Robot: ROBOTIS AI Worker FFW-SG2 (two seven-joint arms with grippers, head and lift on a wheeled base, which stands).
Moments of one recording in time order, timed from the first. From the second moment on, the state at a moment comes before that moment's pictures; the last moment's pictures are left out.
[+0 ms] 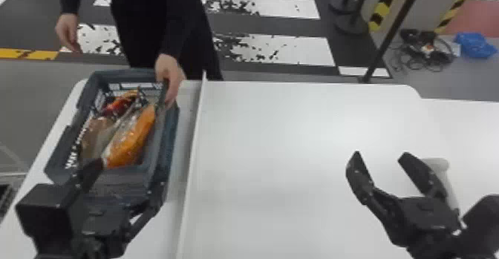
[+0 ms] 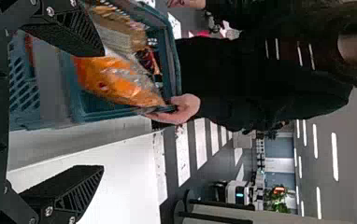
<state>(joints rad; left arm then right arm) 0.83 0.25 -0.11 -2.46 0.07 0.36 0.21 0.85 -0.33 -0.01 -2.32 -0.35 0.01 -0.14</state>
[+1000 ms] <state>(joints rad) 0.74 0.25 -0.10 -2.41 0.08 0.39 0.20 0.85 -0.33 0.00 -2.32 -0.35 0.02 -0.14</state>
